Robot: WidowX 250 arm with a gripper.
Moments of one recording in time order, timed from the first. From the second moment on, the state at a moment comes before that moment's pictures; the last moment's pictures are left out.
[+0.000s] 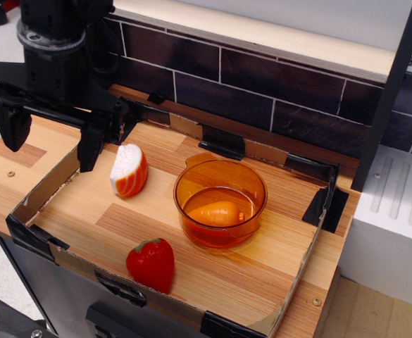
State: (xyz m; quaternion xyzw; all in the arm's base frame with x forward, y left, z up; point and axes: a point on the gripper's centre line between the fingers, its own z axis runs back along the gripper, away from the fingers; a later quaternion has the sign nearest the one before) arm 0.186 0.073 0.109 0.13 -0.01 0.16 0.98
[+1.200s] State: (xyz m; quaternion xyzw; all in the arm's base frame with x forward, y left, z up) arm 0.258 0.006 0.117 0.16 -0.04 -0.27 0.95
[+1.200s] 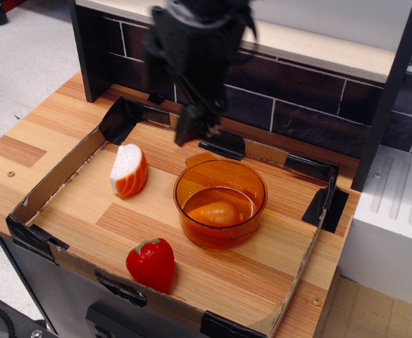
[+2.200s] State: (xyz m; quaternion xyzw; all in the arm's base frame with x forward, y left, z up) arm 0.259 -0.039 0.060 0.01 -0.01 -0.48 0.88
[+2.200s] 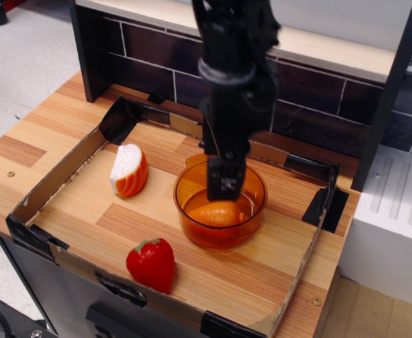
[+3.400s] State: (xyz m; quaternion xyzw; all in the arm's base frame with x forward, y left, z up) arm 0.258 -0.033 0.019 0.02 0.02 -0.48 0.88
